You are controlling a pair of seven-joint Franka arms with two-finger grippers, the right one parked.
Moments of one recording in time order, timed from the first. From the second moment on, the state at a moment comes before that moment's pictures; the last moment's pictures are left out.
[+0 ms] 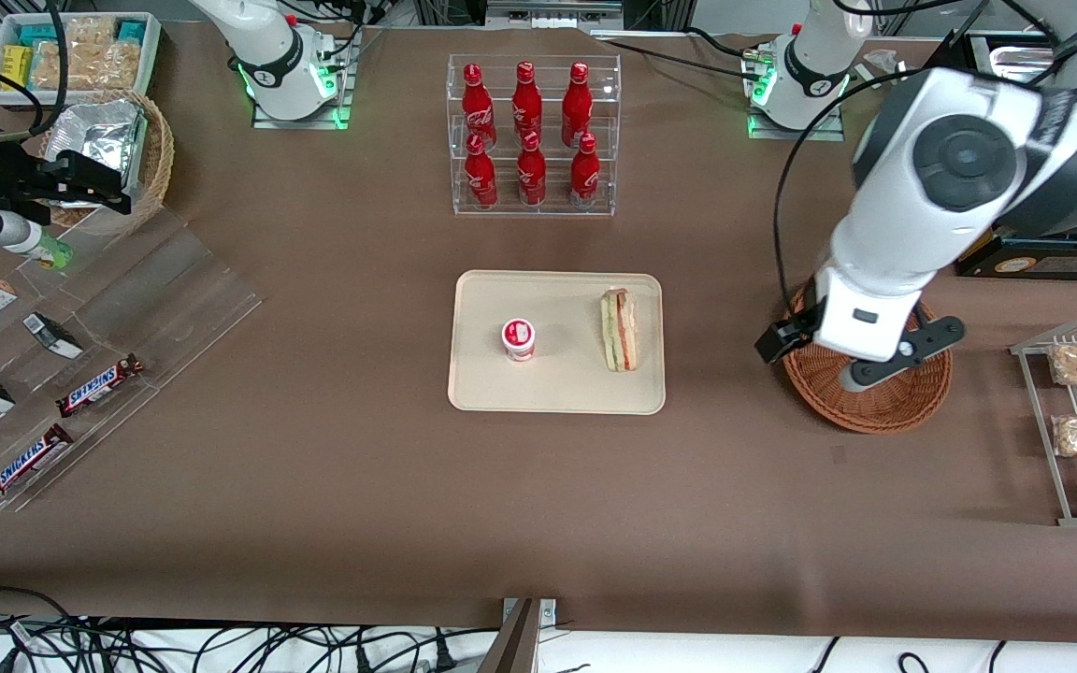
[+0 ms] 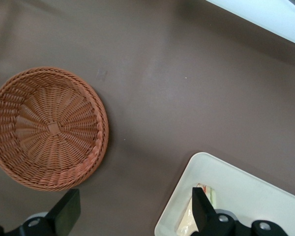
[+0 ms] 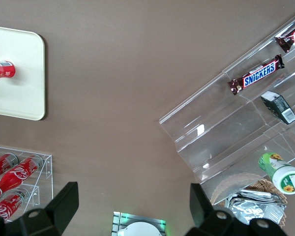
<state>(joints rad) 0.14 0.36 -0.54 -1.42 0.24 1.75 -0.85</state>
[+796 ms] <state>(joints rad) 0.14 0.17 -0.25 -1.42 0.07 1.49 -0.19</state>
